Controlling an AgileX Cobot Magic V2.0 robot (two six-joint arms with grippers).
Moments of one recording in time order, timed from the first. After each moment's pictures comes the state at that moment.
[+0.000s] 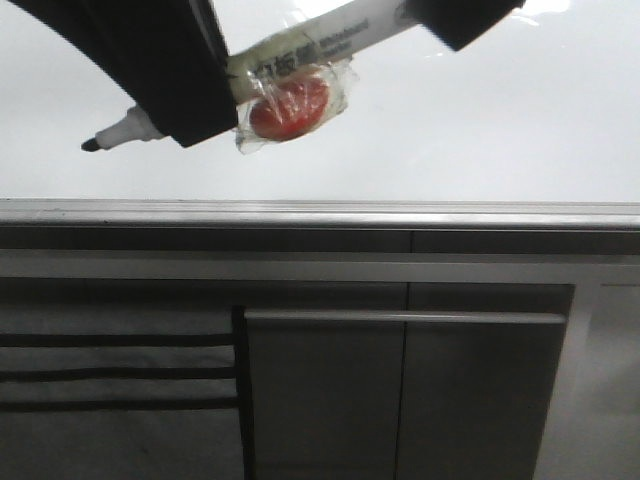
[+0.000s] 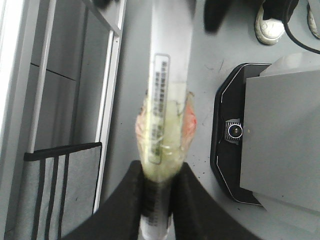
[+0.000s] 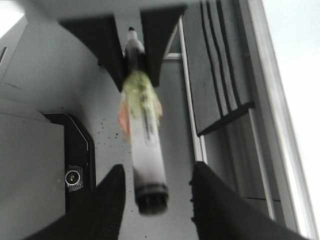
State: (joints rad) left arm -0.89 1.34 -1.25 -0.13 1.10 0.67; right arm 0.64 1.18 -1.13 0.43 0.98 -1.01
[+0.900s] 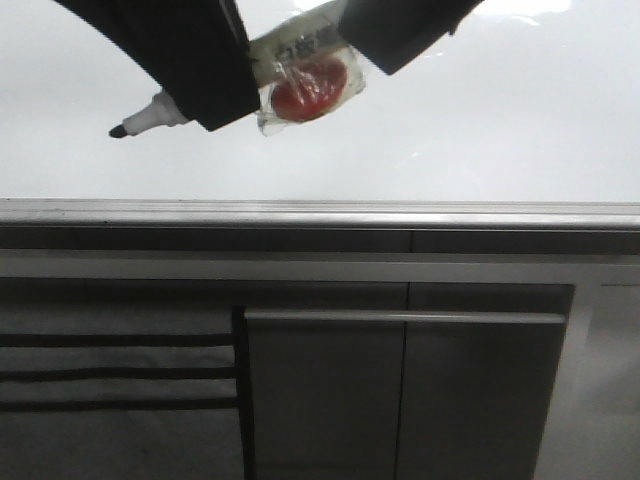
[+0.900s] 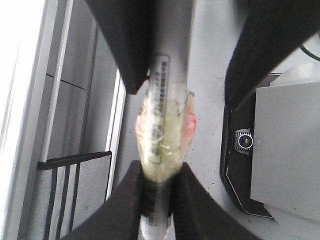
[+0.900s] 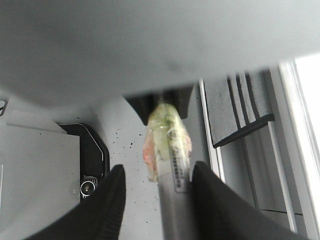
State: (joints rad) left arm -0.89 1.34 -1.25 -0.12 1.05 0.67; right arm 0.66 1.22 -1.14 0.49 0.96 -1.01
